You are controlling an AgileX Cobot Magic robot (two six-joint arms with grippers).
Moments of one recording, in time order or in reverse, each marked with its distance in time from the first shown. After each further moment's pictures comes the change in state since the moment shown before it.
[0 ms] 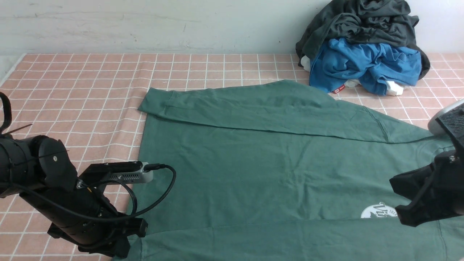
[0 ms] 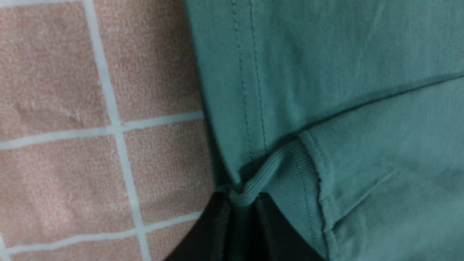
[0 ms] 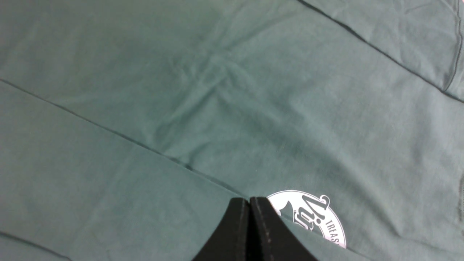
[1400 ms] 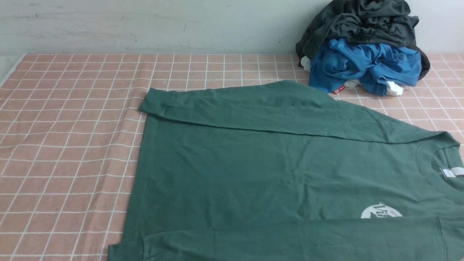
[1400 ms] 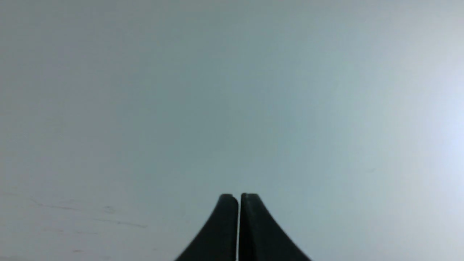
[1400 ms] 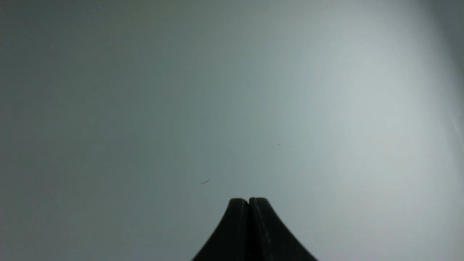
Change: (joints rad) right arm -0.352 -0.953 0.400 -0.434 -0.842 0.638; left arm 0.151 -1.461 0.352 0.517 -0.806 -0.526
